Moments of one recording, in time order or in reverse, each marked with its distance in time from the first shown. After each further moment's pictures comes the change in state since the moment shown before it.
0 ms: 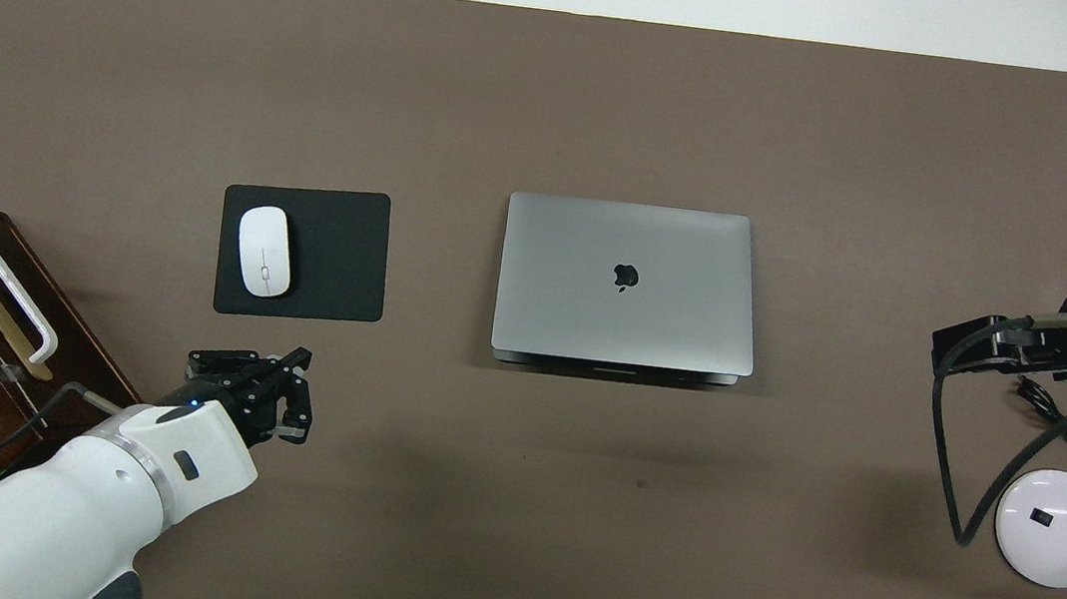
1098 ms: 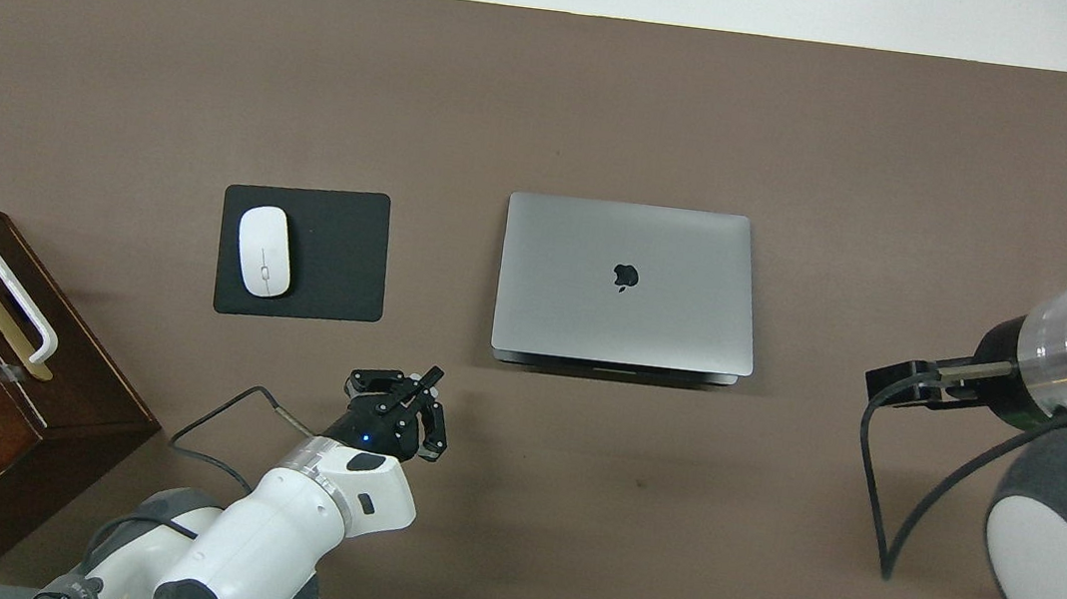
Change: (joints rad) left arm -0.253 0.485 0.000 -0.033 -0.001 0.675 -0.005; right arm 0.071 -0.088 0.002 -0.203 0.000 0.126 0.000
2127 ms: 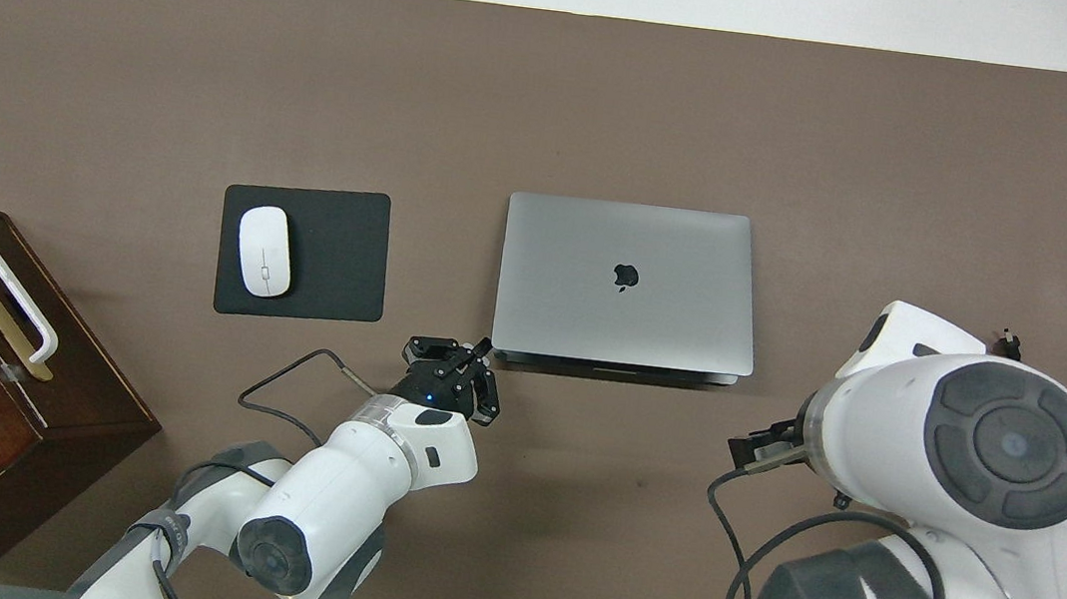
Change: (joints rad) left arm -0.020 0.219 -0.004 0.202 0.000 0.018 0.000; right arm 0.216 -0.095 0.008 -0.291 -0.104 0.227 0.029
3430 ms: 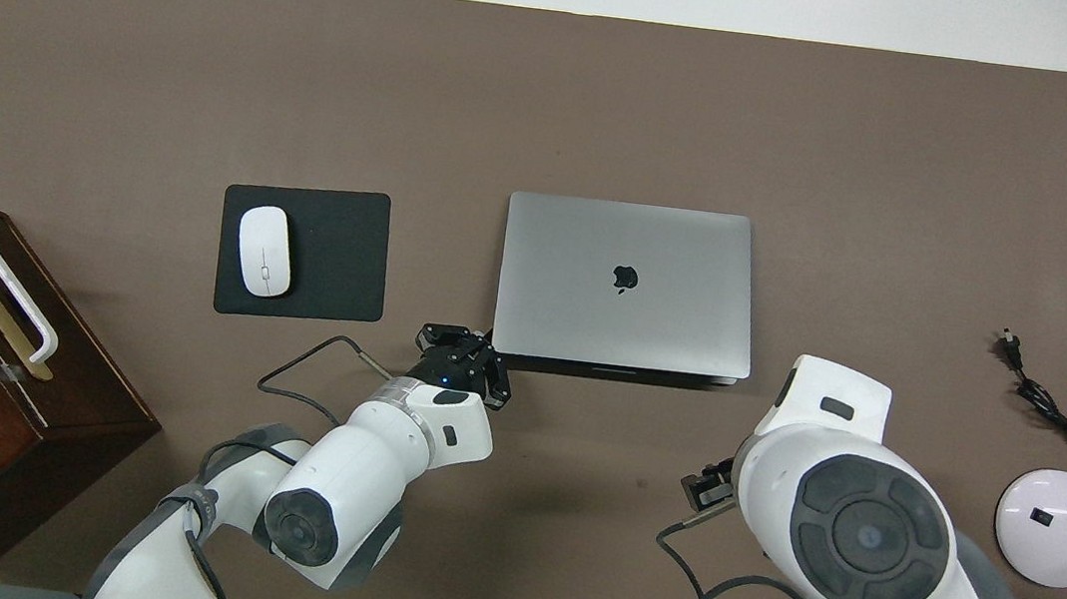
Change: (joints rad) left arm 0.003 0.089 0.005 0.070 0.000 0.004 0.000; right arm 0.096 -0.047 0.013 -0.125 -0.053 0.091 0.019
